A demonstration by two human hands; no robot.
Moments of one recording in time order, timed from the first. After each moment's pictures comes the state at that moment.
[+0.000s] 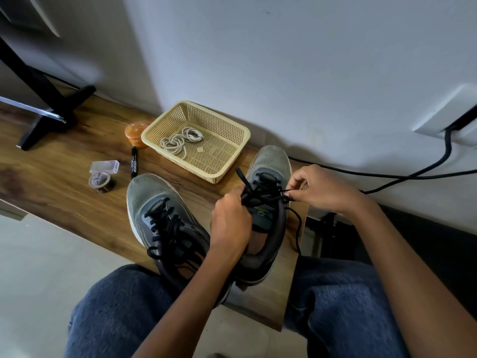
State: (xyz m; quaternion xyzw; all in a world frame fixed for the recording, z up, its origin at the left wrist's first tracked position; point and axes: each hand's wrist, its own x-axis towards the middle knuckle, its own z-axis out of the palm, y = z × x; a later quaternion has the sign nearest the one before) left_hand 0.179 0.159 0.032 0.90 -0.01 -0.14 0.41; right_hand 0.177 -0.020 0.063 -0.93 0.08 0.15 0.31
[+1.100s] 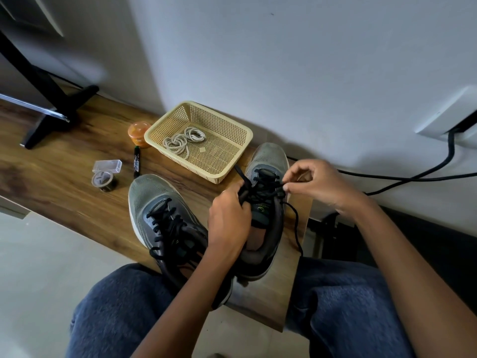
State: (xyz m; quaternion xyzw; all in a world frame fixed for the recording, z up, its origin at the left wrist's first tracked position) left_hand 0.181 0.165 0.037 0.90 -0.02 -0.11 0.42; right_hand 0.180 -0.021 0.057 -0.87 0.11 0.08 0.48
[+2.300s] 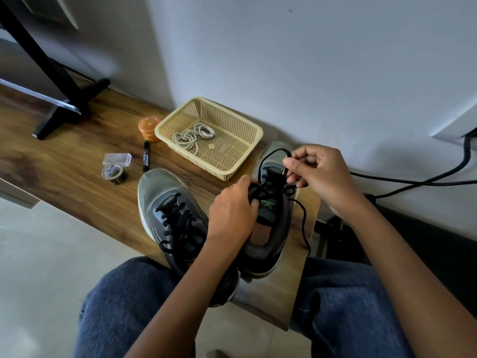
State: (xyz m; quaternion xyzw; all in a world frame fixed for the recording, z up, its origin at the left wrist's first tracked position) left_hand 0.189 0.178 0.038 0.93 -0.10 -0.09 0.34; right_hand 0.184 0.013 0.072 -0.82 0.12 -0.04 0.56
